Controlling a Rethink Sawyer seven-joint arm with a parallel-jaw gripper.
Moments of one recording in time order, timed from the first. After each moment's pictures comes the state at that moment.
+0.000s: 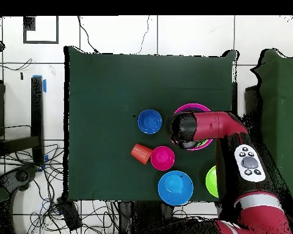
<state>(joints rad) -0.54 -0.57 0.20 1.53 -0.61 0.85 1.48</state>
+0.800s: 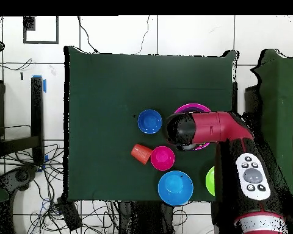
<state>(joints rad) -0.52 -0.71 0.20 1.60 -0.59 0.85 1.48</state>
